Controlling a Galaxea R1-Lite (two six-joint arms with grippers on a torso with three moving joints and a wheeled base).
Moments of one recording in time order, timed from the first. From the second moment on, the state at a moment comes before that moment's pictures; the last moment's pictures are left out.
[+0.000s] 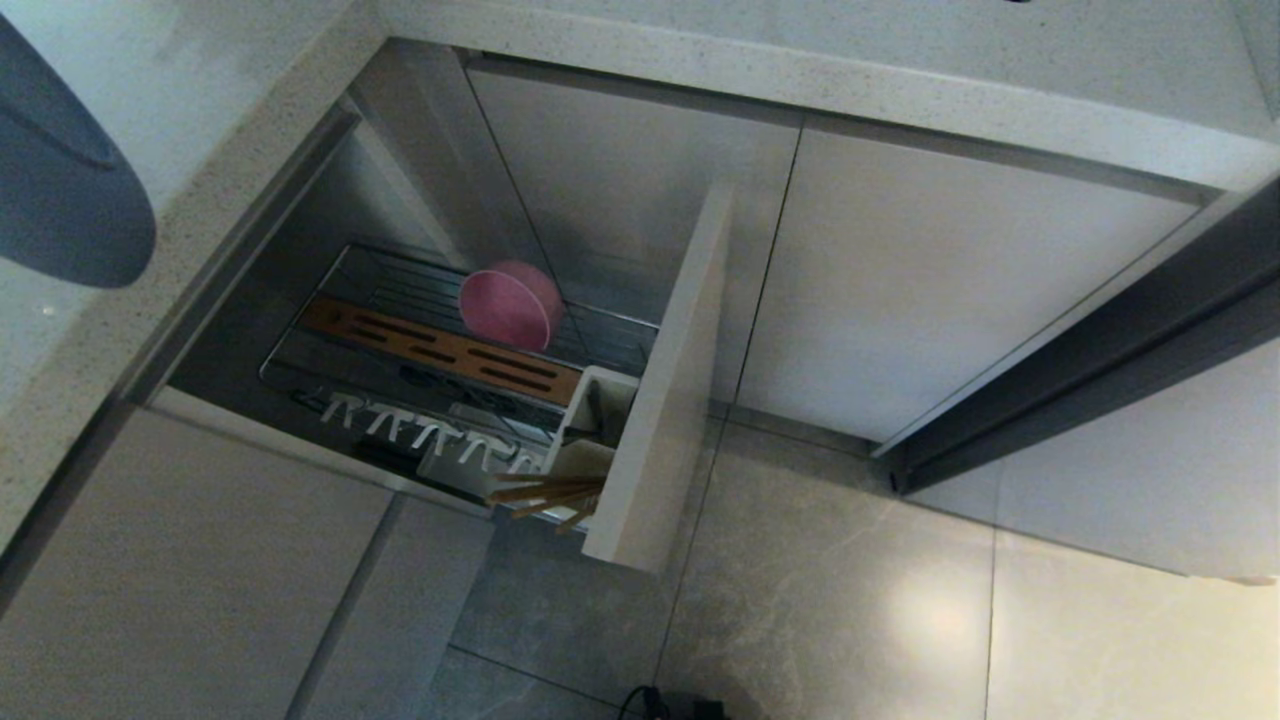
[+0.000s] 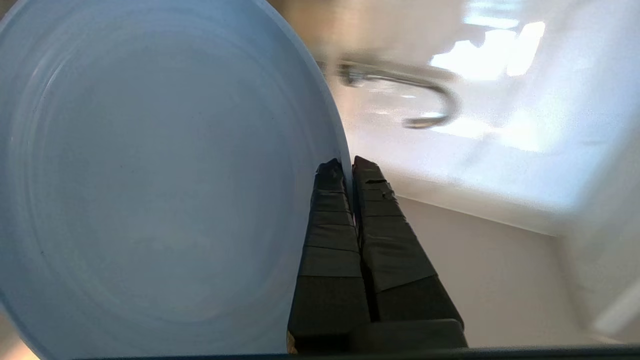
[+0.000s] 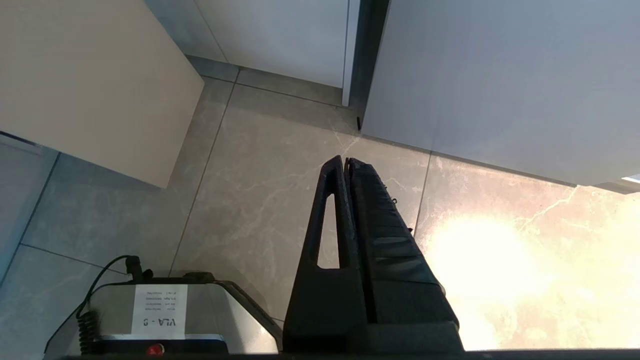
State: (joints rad) left arm 0.28 1.04 -1.70 0.36 -0.49 -1.55; right arm 0.00 0.00 0.00 0.00 0.00 0.03
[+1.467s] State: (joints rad) left arm 0.09 1.08 -1.60 0.27 -0.48 -1.49; right arm 0.00 0.00 0.00 0.00 0.00 0.03
